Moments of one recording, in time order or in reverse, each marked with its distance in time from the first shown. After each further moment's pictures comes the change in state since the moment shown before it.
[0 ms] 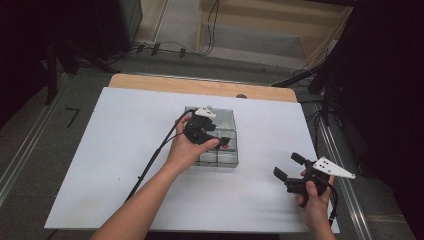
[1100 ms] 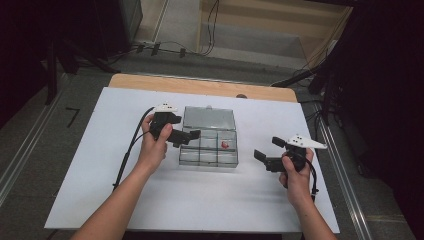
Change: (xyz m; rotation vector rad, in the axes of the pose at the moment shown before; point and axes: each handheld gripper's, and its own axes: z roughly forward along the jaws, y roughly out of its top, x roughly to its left) left arm 0.051 -0.035 -0.057 -0.130 0.068 -0.104; right arm 0.008 0.038 0.069 0.135 0.017 -0.018
